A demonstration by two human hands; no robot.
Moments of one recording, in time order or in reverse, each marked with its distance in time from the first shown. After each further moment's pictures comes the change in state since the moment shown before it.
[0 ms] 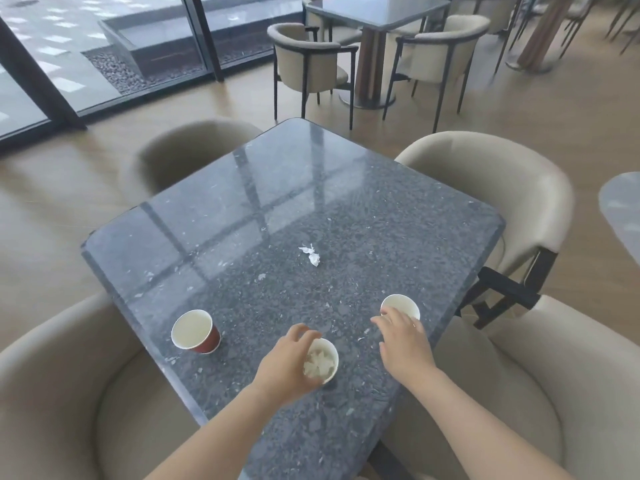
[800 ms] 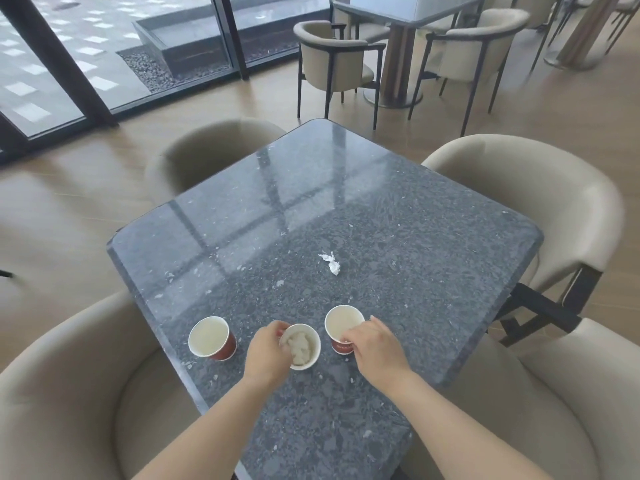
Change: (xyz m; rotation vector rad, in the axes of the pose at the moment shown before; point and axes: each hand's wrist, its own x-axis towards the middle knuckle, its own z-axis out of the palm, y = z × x) left_hand 0.026 -0.043 -0.021 -0.404 0.334 -0.462; right_hand 0.044 -0.052 0.019 0.206 0.077 -0.312
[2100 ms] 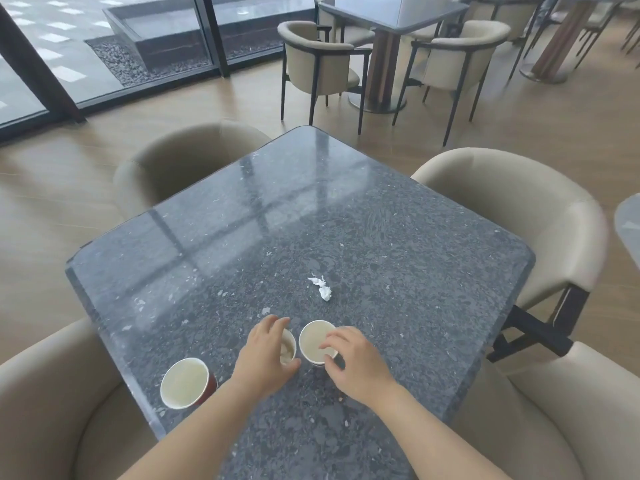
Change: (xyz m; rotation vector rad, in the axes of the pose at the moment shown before) left_hand 0.066 0.014 -0.006 0.338 -0.155 0.332; right_hand 0.053 -0.004 0.001 0.211 0.065 0.015
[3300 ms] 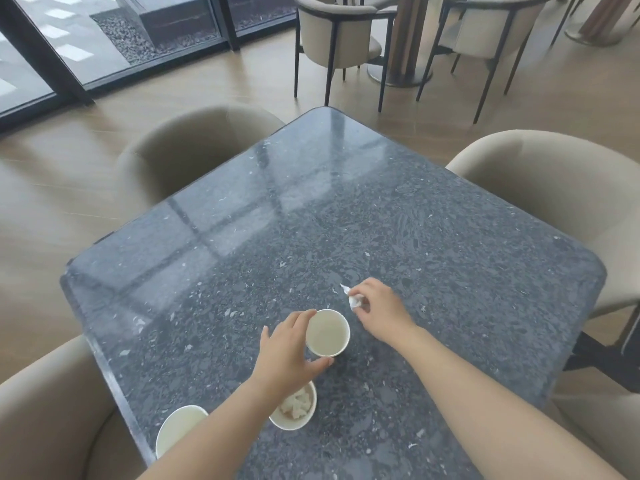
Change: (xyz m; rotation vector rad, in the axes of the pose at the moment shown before) left_hand 0.072 -0.002 -0.013 -0.019 -0.015 0.014; right_hand 0.146 0.069 -0.004 0.051 -0.130 0.238
